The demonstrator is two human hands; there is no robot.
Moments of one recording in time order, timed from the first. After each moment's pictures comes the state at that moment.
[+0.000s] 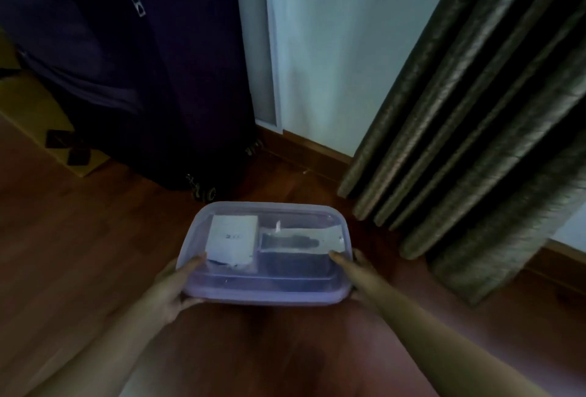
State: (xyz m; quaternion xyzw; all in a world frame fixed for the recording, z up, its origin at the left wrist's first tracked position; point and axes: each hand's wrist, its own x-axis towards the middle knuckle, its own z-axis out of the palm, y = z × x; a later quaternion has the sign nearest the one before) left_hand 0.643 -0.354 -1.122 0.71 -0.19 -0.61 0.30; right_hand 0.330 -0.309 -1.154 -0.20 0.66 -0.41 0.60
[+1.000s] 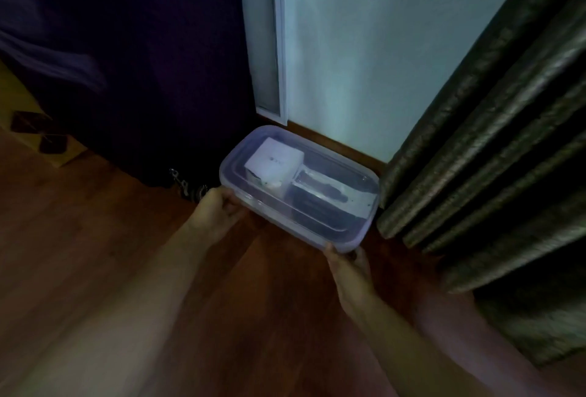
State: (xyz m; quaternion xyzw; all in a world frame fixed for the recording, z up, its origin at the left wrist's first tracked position) left_hand 0.538 -0.461 -1.121 0.57 -0.24 -0.67 0.41; right_hand 0.339 -0.343 -1.198 -0.11 0.64 -0.55 0.52
